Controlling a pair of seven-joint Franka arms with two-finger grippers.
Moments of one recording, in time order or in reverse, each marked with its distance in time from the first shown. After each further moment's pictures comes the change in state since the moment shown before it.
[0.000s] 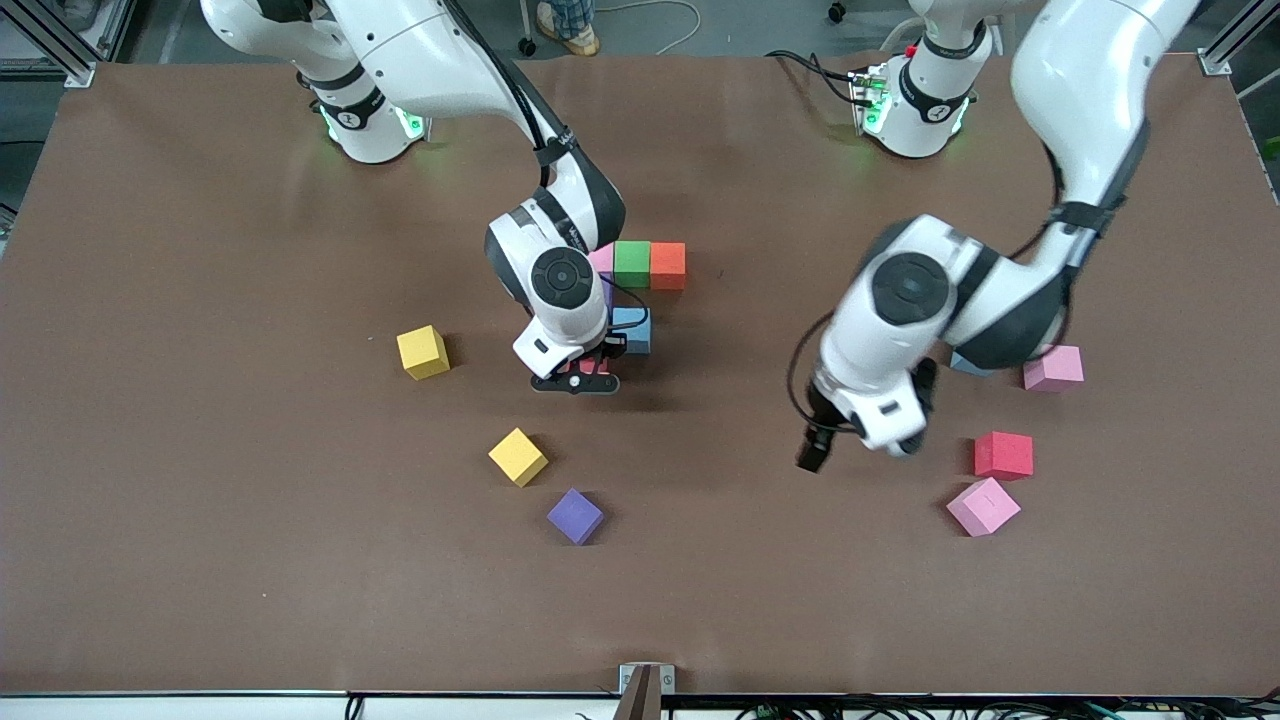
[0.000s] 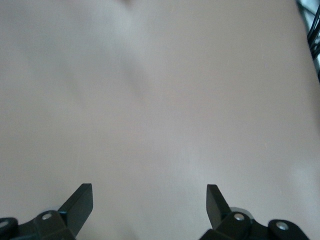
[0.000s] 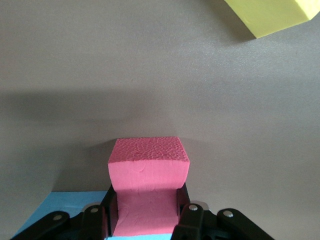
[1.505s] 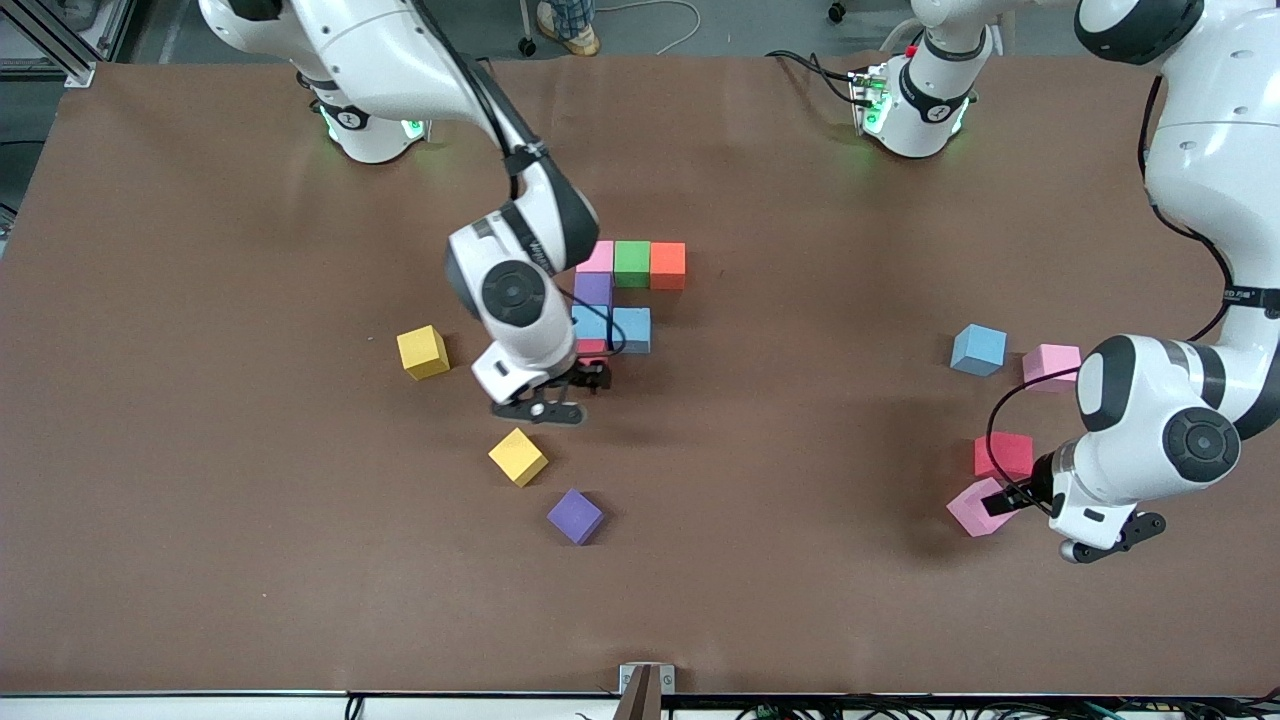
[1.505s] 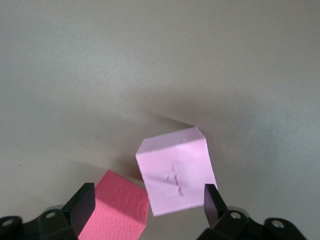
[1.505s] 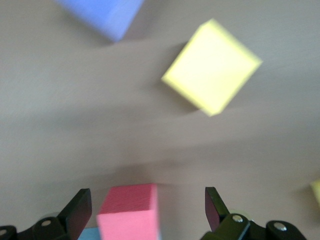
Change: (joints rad) left arm 0.199 0.215 0.223 0.175 -0.070 -0.008 1.214; right arm -0.120 -0.053 -0.026 0.078 0.001 -0.068 0.007
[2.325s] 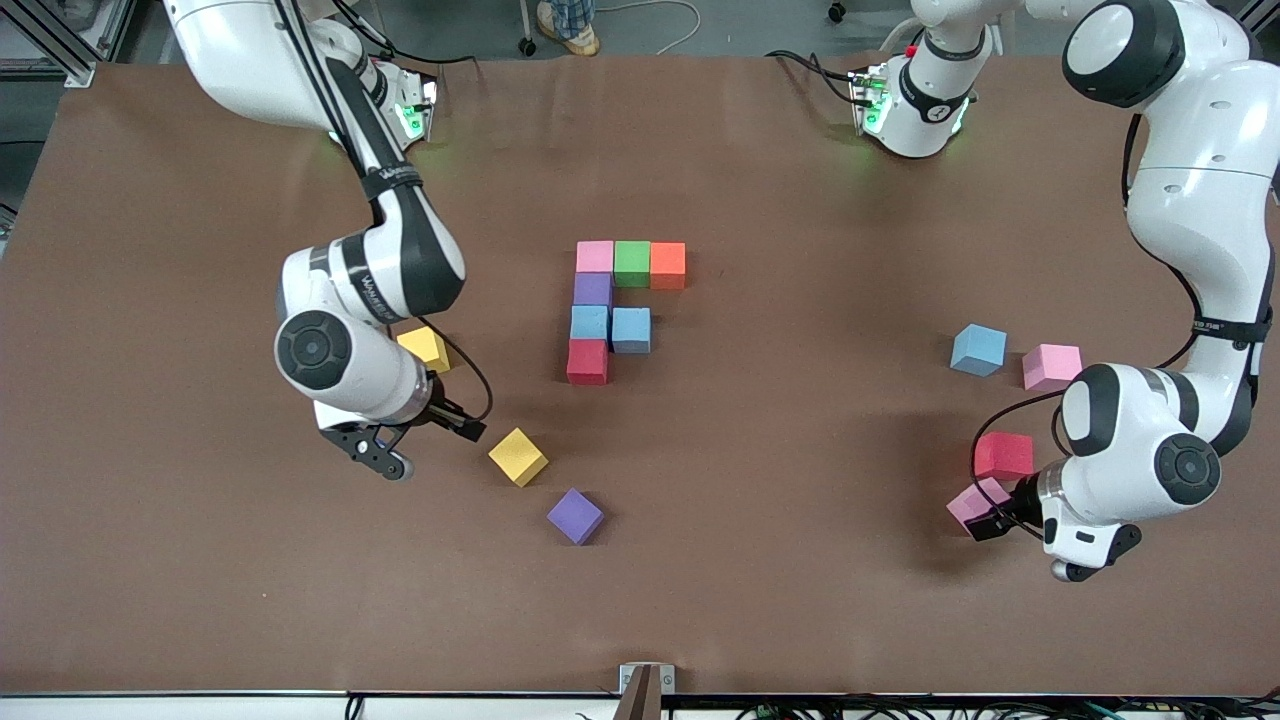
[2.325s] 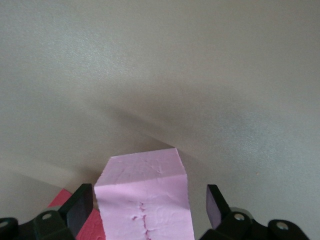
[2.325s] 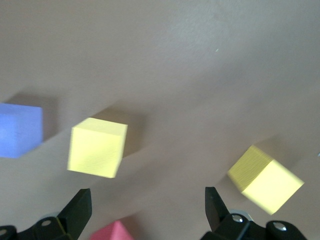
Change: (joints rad) left arm -0.014 0.109 -0.001 0.078 -0.060 0.053 -0.078; right arm -0.199 -0.058 0.018 0.050 0.000 -0.139 0.282
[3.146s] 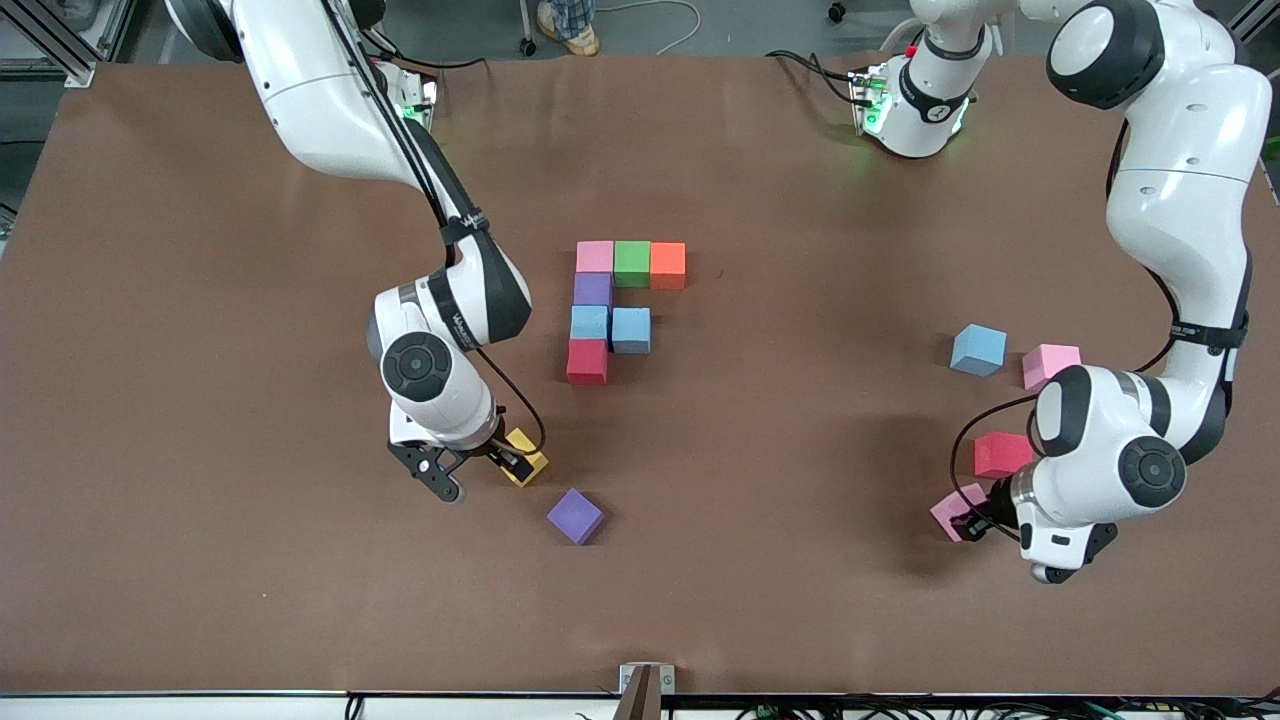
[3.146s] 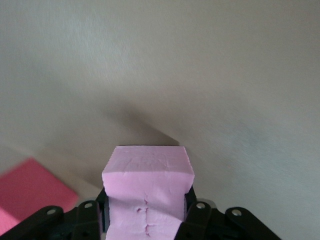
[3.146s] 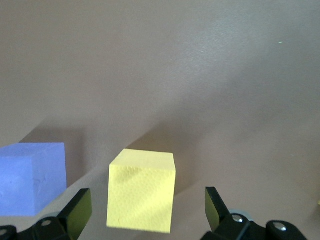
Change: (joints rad) left arm -0.076 -0.009 0.010 0.018 0.000 -0.035 -0.224; right arm 0.051 0.194 -0.002 0.065 -0.051 0.247 0.166
